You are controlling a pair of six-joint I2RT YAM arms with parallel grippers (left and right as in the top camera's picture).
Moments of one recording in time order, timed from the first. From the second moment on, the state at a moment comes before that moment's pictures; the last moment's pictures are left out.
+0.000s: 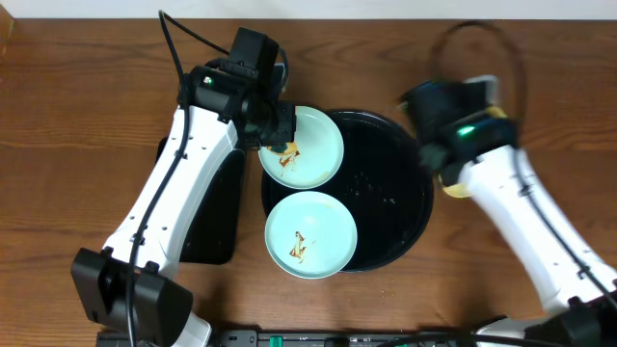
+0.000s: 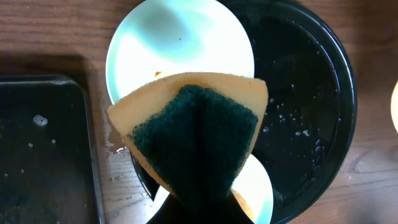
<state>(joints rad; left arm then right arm) -0.34 1.71 1.66 -1.18 0.17 -0.30 0.37 1.56 1.38 -1.17 0.97 0.37</state>
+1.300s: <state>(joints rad) -0.34 1.71 1.66 -1.20 0.17 -0.30 -0.26 1.85 1.39 -1.09 0.43 0.47</state>
